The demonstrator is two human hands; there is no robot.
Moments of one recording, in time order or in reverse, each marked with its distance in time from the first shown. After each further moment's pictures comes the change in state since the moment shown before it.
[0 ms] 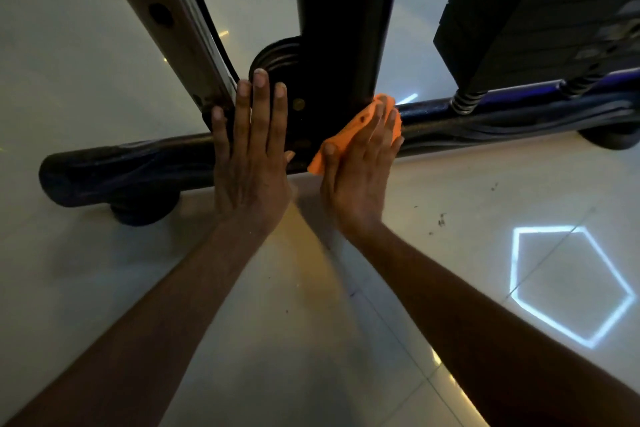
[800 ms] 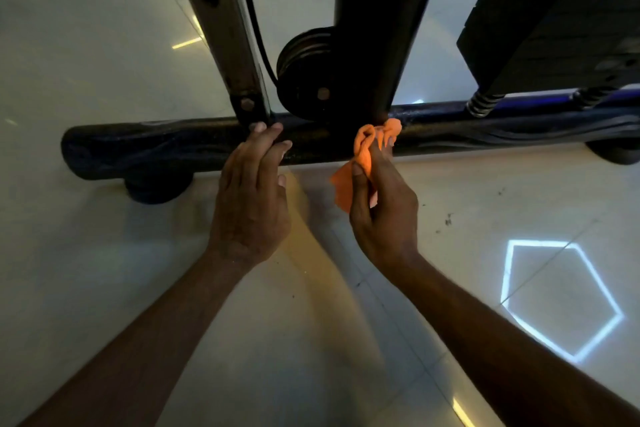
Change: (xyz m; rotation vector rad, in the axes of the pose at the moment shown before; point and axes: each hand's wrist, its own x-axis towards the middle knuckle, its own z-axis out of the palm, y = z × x) left_hand -0.058 -0.017 -0.022 -0.488 0.012 -0.080; right_hand -0.039 -0.019 -0.064 0.219 -0.201 0.004
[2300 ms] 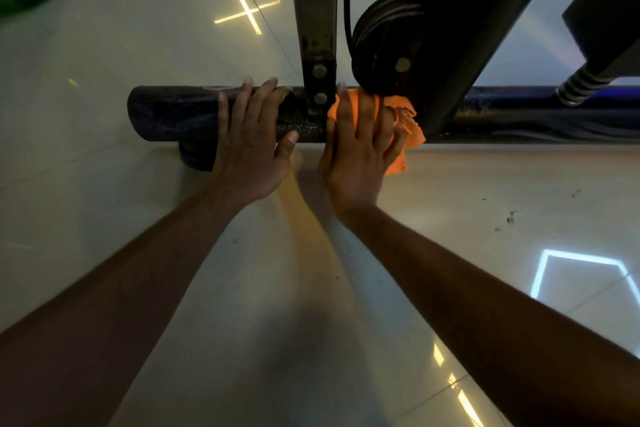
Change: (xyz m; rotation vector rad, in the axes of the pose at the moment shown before) left_hand 0.015 -0.098 -0.013 0.121 -0.260 -0.195; right_hand 0.029 -0.035 0.134 -0.438 0.089 -0.058
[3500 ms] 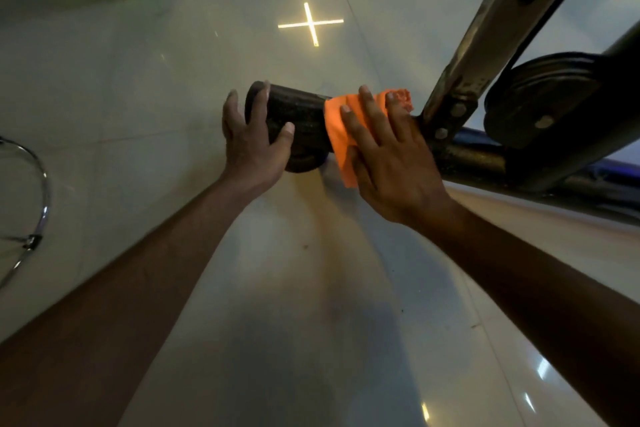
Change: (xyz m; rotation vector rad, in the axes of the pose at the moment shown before) left_hand -0.032 -0.101 -0.055 -0.392 0.078 -0.641; right_hand 0.042 -0.069 -0.007 -0.172 -0.497 -0.660
